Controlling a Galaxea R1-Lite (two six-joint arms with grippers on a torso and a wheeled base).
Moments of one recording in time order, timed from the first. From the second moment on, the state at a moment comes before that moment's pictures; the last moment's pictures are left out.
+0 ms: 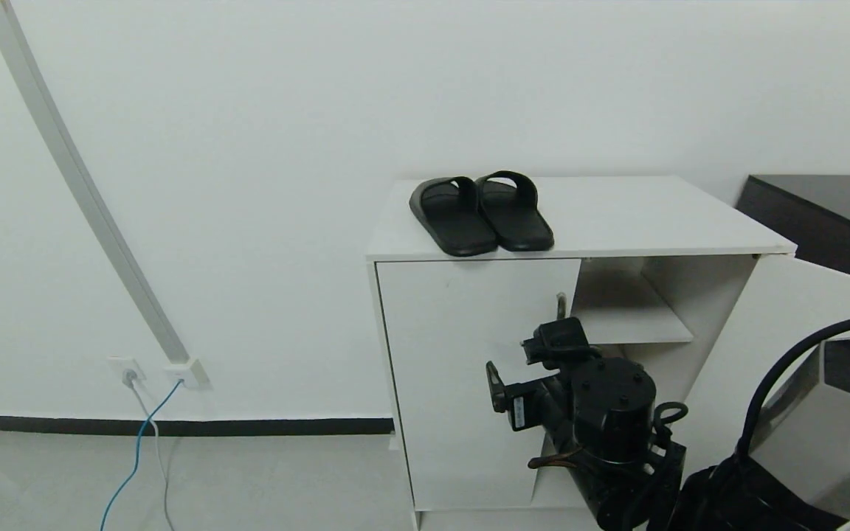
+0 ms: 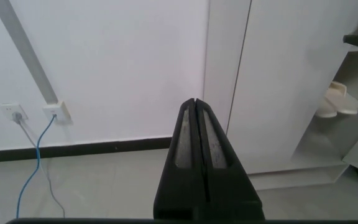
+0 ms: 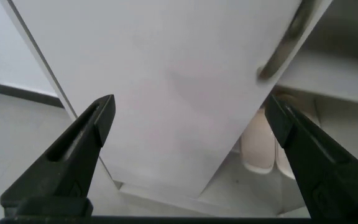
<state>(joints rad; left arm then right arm) 0.00 0.00 0.00 0.01 -0.04 0.02 0.86 2.07 -0.68 -1.28 -0.63 0.00</state>
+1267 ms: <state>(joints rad) 0.00 0.00 0.00 0.01 -0.03 0.02 0.85 2.08 -0.65 -1.31 -0.61 0.00</state>
